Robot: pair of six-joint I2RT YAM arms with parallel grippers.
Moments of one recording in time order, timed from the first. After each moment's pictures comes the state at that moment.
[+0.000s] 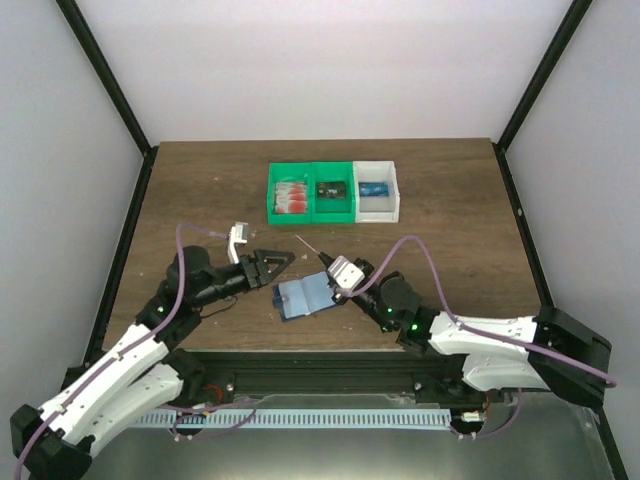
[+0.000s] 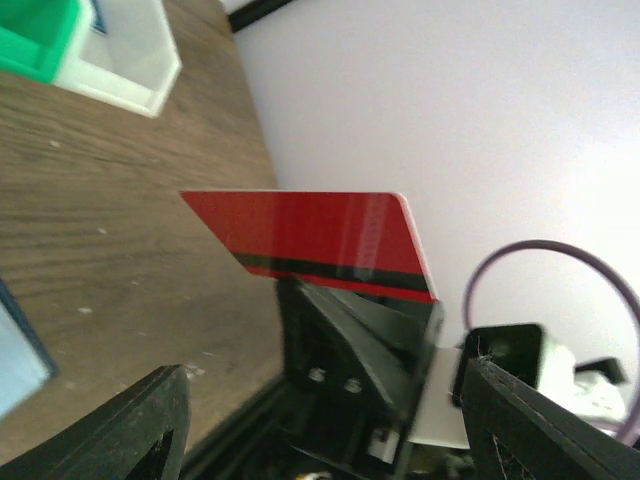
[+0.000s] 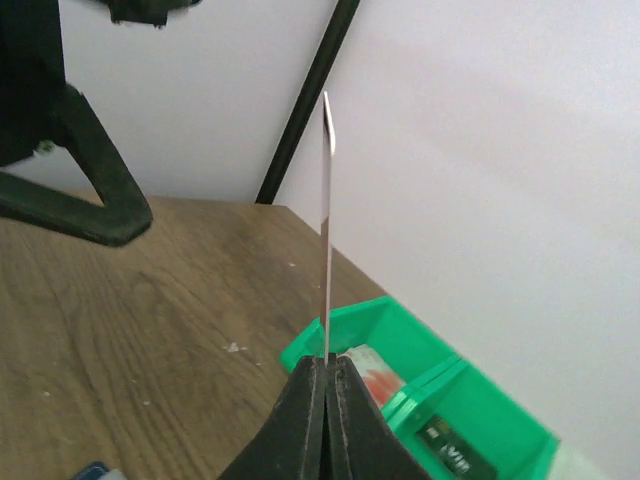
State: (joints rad) left arm -0.62 0.71 0.57 -0.05 0.45 -1.04; right arm 1.08 1.14 0.38 0.83 0.27 -0.40
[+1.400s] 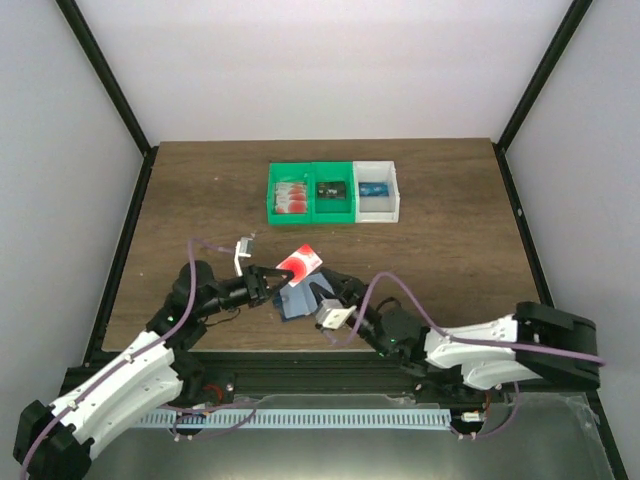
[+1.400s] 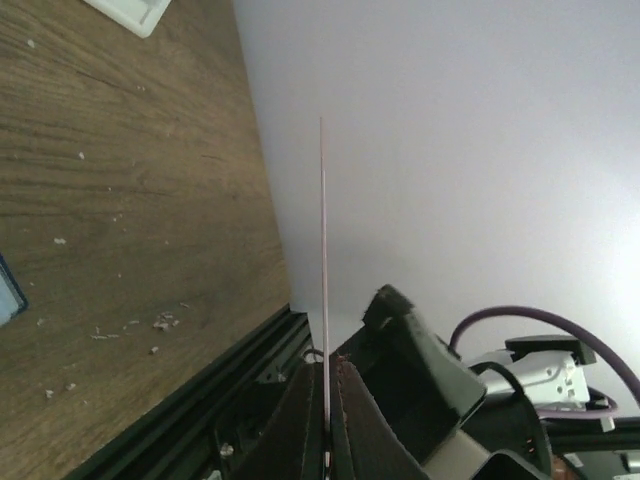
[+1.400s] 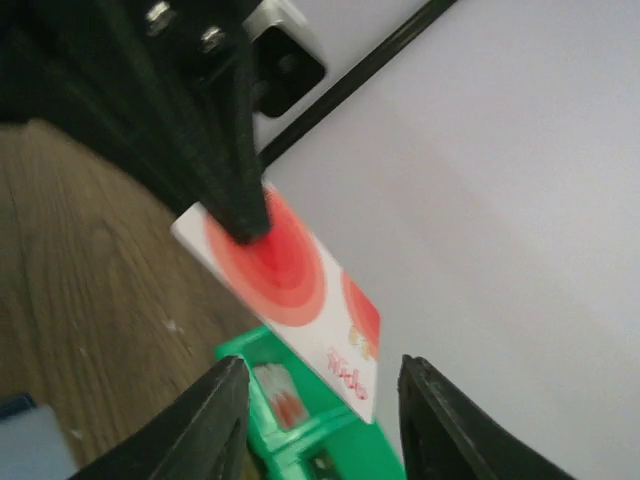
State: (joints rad) left arm -0.62 0.67 0.36 0.18 0.56 -1.26; right arm 1.30 1.28 0.30 1.13 0.49 -0.99
